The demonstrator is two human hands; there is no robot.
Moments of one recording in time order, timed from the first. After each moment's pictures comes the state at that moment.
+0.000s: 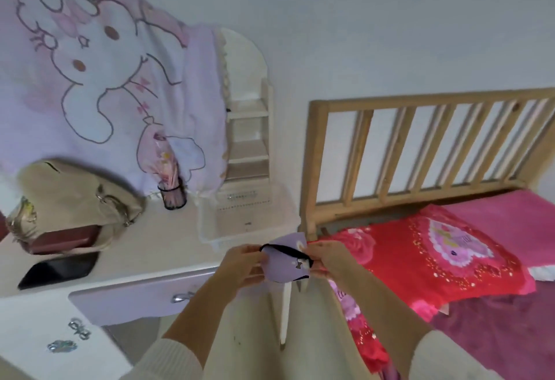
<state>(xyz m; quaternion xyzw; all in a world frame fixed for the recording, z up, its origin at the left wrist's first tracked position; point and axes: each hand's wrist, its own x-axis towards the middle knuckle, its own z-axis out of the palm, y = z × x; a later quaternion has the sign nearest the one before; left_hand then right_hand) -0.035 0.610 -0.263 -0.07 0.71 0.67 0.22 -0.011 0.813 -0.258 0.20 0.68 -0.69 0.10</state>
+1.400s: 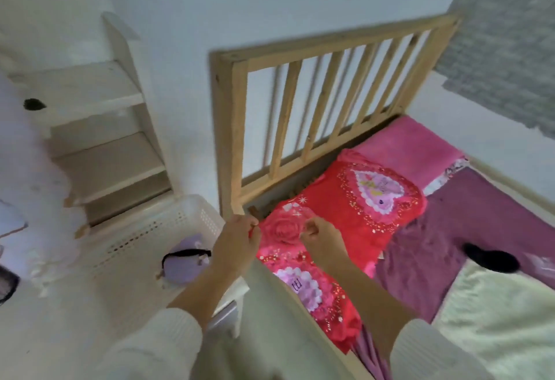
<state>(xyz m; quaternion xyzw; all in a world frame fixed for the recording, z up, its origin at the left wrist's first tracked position) -0.271 0.767 -0.337 0.32 0.88 0.35 0.11 -0.151 0.914 -0.312 0.39 0.84 -0.37 -0.07</state>
